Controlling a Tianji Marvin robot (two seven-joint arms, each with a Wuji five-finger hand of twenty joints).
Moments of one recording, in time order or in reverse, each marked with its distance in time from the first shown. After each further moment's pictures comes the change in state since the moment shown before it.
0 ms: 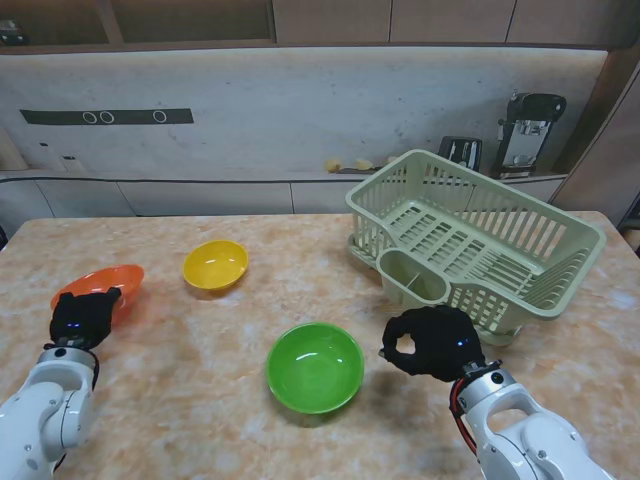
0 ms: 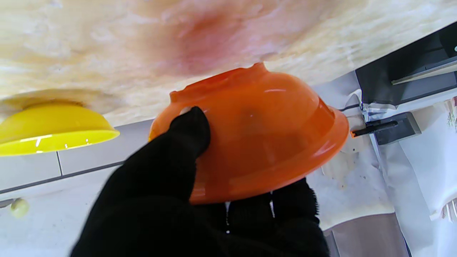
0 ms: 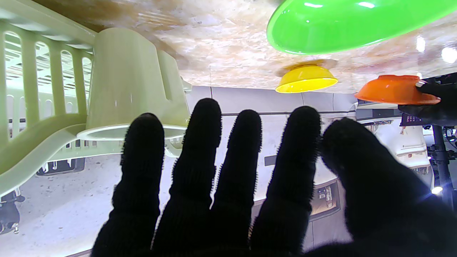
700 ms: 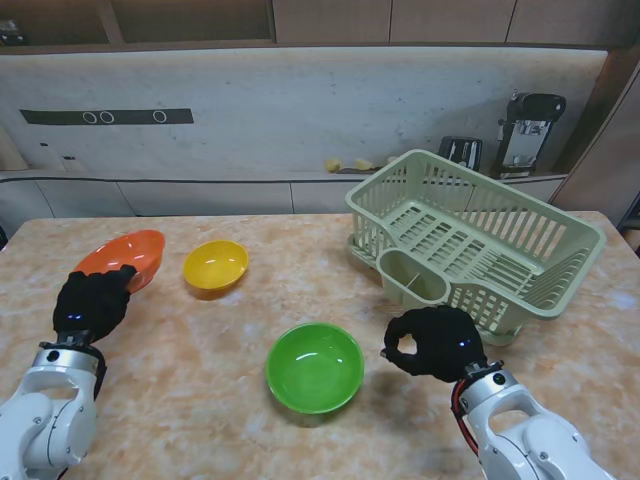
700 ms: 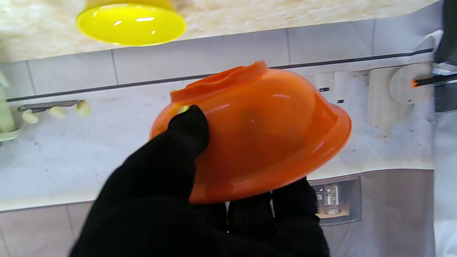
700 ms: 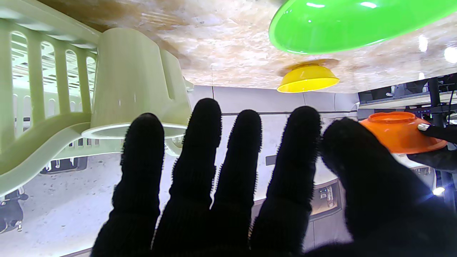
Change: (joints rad) left arm 0.178 -0.034 -0.083 -0.338 -0.057 -0.087 0.064; right arm -0.009 0.000 0.008 -0.005 -0.003 0.001 -0.002; left_hand -0.001 0.000 -0.008 -0.018 0.001 0.000 0.002 0.022 0.006 -0.001 0.007 0.004 0.015 0.000 0.004 0.002 0.027 0.003 0.003 0.006; right_hand 0.000 0.000 0.000 0.000 0.000 0.000 0.000 0.000 0.000 0.000 0.000 0.000 0.000 0.000 0.000 0.000 0.000 0.000 0.000 0.000
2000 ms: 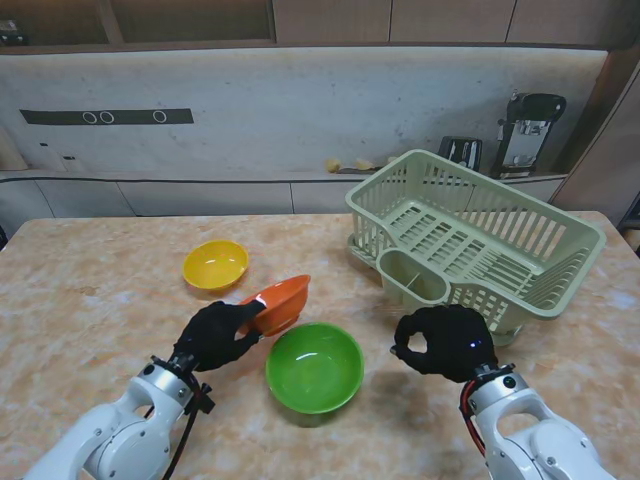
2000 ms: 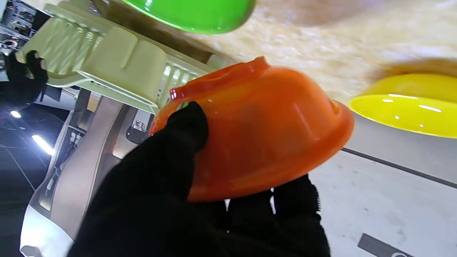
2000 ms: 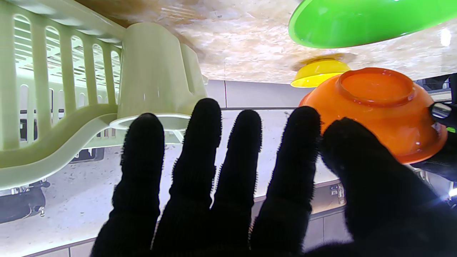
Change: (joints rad) left arm -0.014 -0.009 0.287 -0.117 -0.332 -0.264 -0.173; right arm -0.030 -0.002 0.032 -0.008 -0.012 0.020 -0.035; left_hand -0.011 -0.025 0.008 0.000 0.031 0.000 0.000 0.000 0.038 0.000 -0.052 -0.012 0.050 0.004 -0.049 -0.014 0.036 0.019 -0.005 -0.018; right_hand 0.000 0.000 0.000 0.000 0.000 0.000 0.000 0.000 0.000 0.000 0.000 0.000 0.000 0.000 0.000 0.000 0.000 0.000 0.000 0.000
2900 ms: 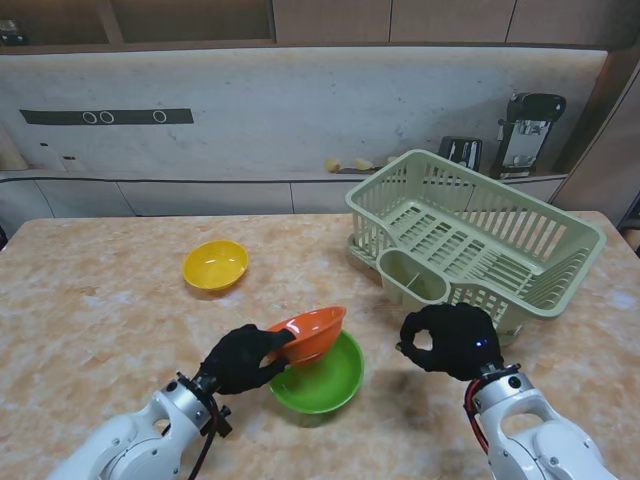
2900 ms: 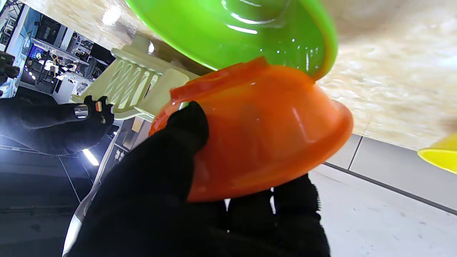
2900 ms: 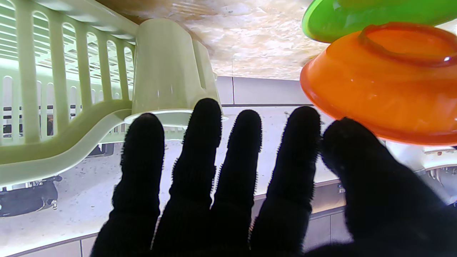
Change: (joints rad) left arm -0.010 0.009 0.077 0.050 0.004 -0.137 -0.011; right arm -0.006 -0.002 0.014 0.005 -0.001 0.013 -0.021; left_hand 0.000 -0.003 0.005 0.000 0.000 0.000 0.000 0.000 0.000 0.000 0.000 -0.014 0.002 0.000 -0.010 0.000 0.008 0.000 -0.015 -0.011; right_hand 0.000 0.000 0.000 0.000 0.000 0.000 0.000 0.000 0.000 0.000 0.000 0.000 0.000 0.000 0.000 0.000 0.000 0.000 0.000 0.000
